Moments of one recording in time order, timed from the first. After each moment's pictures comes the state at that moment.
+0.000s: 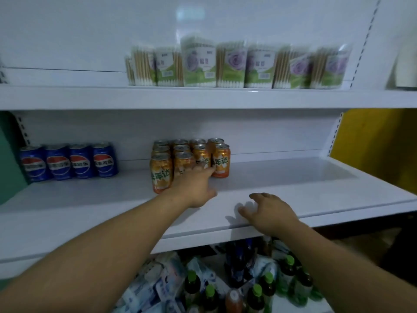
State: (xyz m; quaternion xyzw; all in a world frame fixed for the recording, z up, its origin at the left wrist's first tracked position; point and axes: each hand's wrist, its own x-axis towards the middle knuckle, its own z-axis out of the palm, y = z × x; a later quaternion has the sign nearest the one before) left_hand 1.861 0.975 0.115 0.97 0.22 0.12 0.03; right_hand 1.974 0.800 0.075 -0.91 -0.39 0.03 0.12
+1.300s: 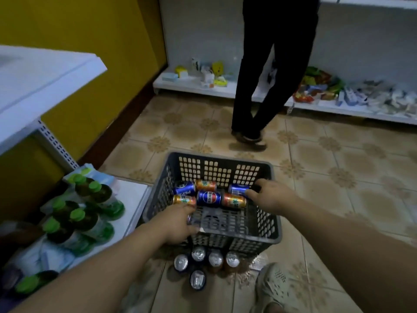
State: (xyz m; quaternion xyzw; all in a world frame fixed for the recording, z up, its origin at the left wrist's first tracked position) left_hand 2.087 0.546 -0.187 0.90 -0.29 -0.33 0.10; right_hand 2.021 0.300 -0.152 -0.93 0.25 0.21 0.15
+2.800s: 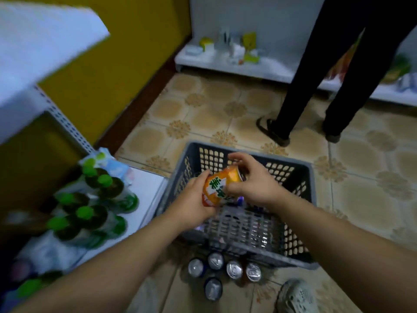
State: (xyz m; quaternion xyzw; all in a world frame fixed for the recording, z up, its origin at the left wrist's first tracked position) left_hand 2.159 0.524 -0.229 0.87 -0.16 -0.28 0.38; right_hand 2.125 0.347 -0.191 -0.81 0.14 0.10 0.56
